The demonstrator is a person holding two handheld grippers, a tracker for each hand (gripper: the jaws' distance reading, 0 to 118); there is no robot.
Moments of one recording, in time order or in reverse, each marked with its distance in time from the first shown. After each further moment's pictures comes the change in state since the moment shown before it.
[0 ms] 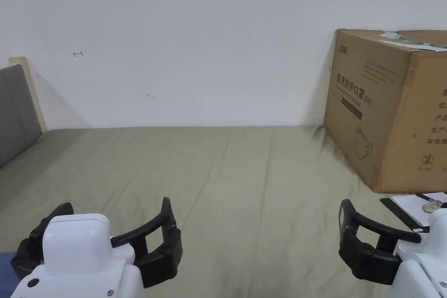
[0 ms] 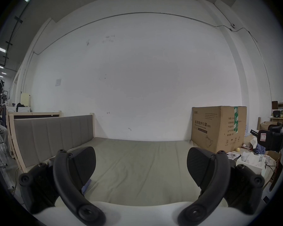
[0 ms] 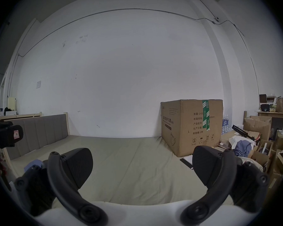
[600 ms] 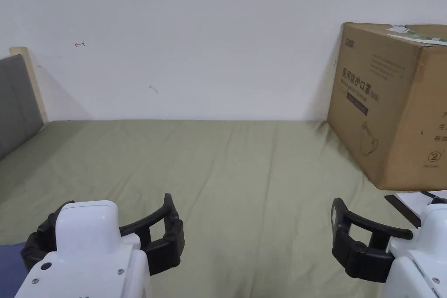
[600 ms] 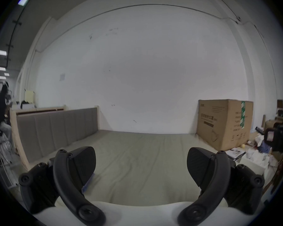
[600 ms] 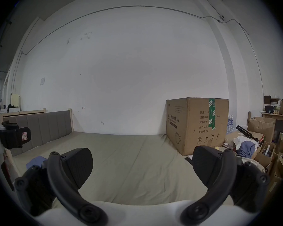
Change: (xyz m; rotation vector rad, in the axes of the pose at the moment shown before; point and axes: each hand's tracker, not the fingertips) left arm -0.002 -0.007 -0.023 -0.102 0.018 0.039; right arm -0.015 -0.003 -0.010 -0.031 0.045 0.019
